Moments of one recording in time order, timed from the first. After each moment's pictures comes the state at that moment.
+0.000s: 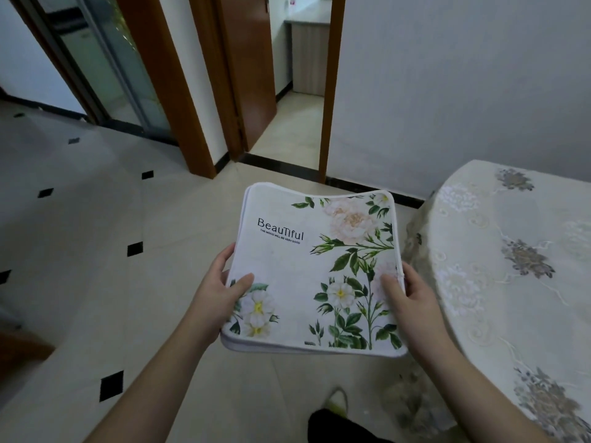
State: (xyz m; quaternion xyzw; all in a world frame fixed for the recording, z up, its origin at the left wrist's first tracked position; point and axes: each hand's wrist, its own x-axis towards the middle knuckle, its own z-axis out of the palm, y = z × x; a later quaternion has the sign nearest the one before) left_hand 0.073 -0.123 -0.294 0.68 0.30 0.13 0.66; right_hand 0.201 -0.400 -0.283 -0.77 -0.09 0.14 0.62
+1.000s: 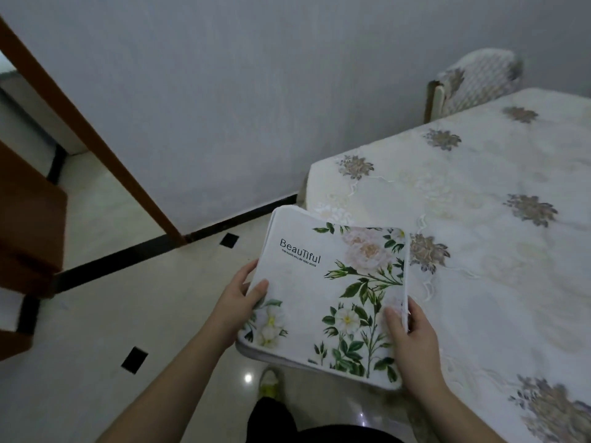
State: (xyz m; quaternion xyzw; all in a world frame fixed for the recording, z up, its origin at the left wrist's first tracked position) left_hand 0.565 -0.185 -0.334 0.75 0.06 -0.23 0.62; right_hand 0.426 -0.443 -0.360 -0.72 0.32 -0.11 0.61
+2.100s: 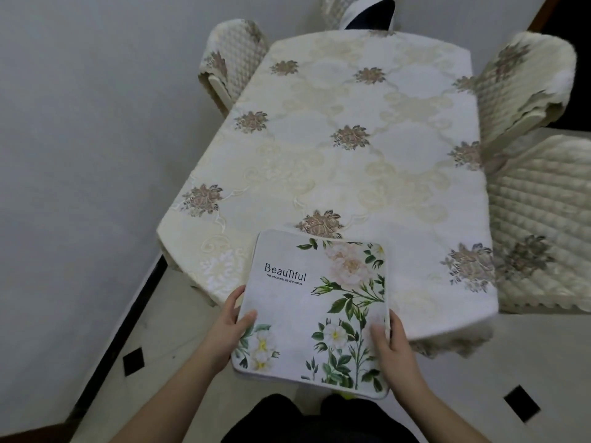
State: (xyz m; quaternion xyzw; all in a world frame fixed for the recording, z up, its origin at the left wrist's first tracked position) left_hand 0.737 -0.309 -0.430 0.69 -0.19 -0.54 0.44; right_hand 0.432 -0.395 -0.435 -0.52 0.59 -0.24 0.57
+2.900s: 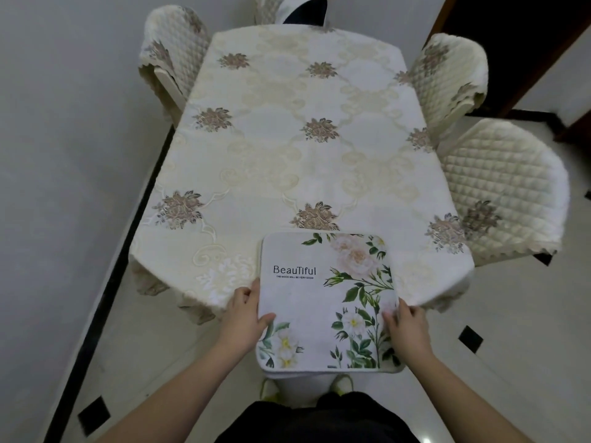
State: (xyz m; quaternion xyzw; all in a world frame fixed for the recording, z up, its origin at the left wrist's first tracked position) left_hand 0.804 -0.341 -0.468 0.73 -0.60 -0.30 0.09; right_hand 0.467 -0.375 -0.456 -0.57 0.78 -0.01 0.26
